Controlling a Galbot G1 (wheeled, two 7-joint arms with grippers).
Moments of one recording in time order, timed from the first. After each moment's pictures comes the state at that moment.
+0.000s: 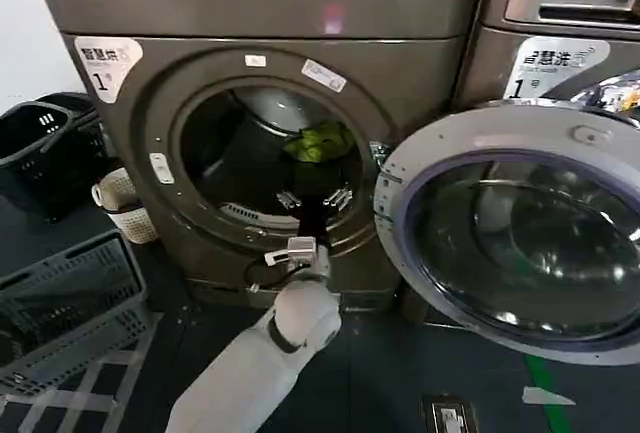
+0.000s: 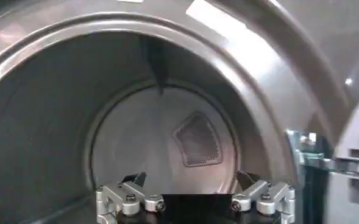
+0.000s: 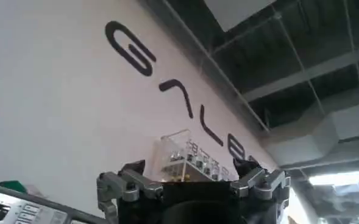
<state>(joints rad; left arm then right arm) 0.71 -1.35 0.17 -1.77 -0.32 0.11 -0.75 -1.89 1.00 2.32 2.27 1.01 -0.16 0.15</state>
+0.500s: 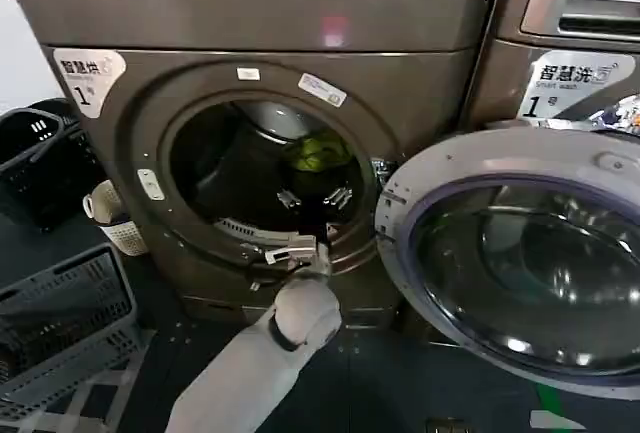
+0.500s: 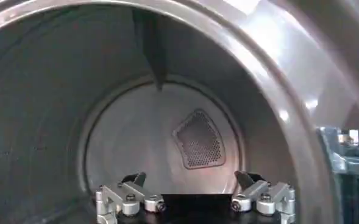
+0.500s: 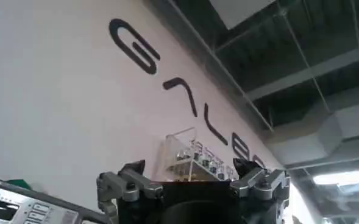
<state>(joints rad) 0.71 -1.34 0.15 -1.78 -0.32 0.11 -0.75 -1.89 1.00 2.33 2.27 1.02 -0.16 0.15</state>
